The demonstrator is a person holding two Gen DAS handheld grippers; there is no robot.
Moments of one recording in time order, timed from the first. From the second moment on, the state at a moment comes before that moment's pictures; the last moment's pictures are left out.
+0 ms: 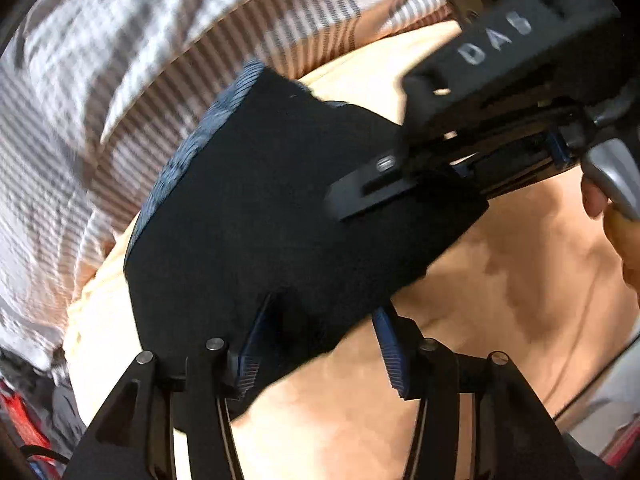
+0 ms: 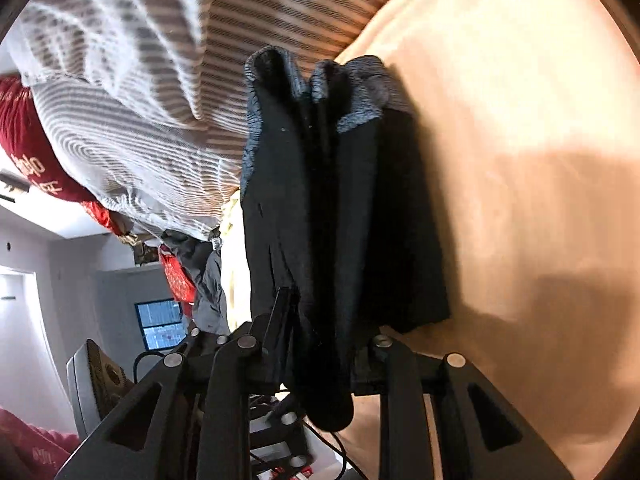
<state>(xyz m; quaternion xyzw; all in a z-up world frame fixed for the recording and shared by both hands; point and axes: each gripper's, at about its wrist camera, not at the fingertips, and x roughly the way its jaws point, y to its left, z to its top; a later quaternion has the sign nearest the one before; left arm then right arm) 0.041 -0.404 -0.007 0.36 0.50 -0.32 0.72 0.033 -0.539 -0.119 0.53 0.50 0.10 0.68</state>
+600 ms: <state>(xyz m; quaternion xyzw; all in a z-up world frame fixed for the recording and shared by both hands) 0.198 -0.248 -0.031 0.08 0.65 -0.14 0.74 0.148 -0.541 -0.057 0.29 0.55 -0.02 0.78</state>
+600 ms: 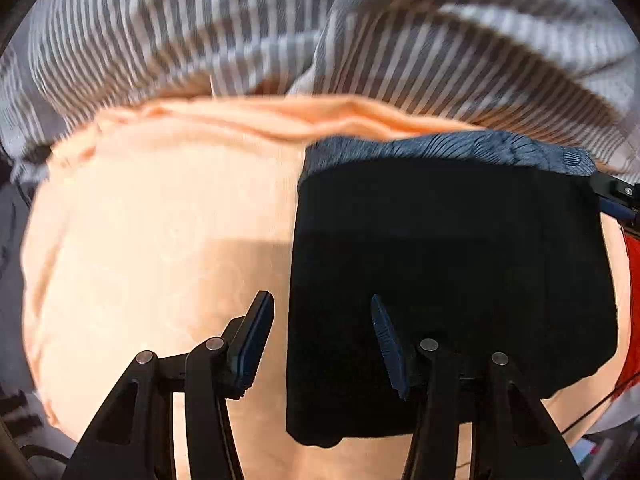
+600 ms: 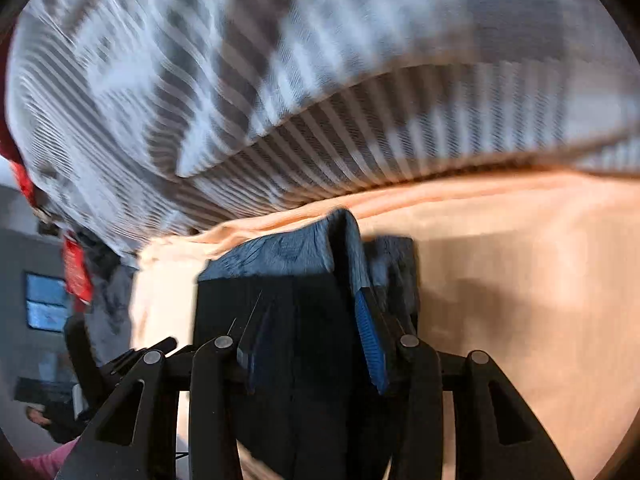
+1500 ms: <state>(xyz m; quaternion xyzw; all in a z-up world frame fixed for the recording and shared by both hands) 0.181 -0.251 -0.042 0.09 0.64 -0.15 0.75 0.046 -0.479 -0.061 0.21 0.60 -0.09 0.76</state>
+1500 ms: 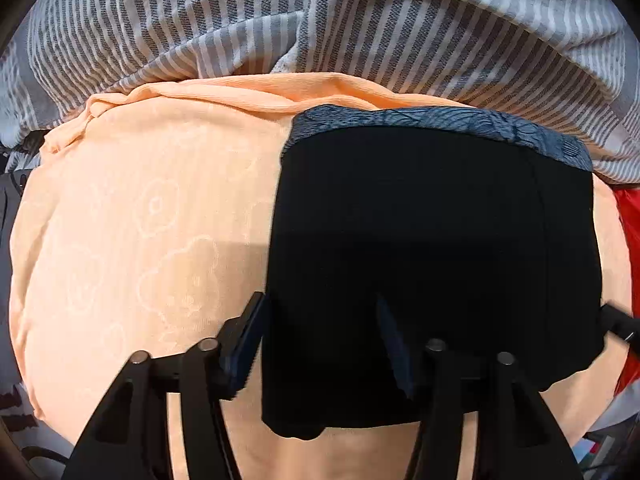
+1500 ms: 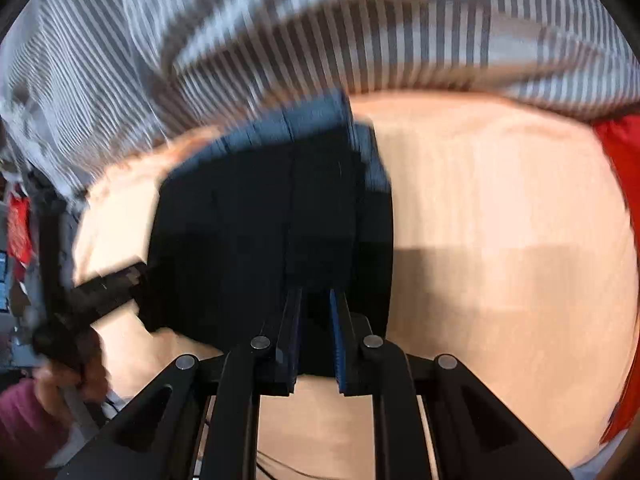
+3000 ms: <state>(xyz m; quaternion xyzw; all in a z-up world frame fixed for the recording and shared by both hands) 0.139 -0.210 -0.002 0.12 0.67 -0.16 0.71 -0.003 -0.430 -0.045 0.27 0.60 -0.16 0.74</state>
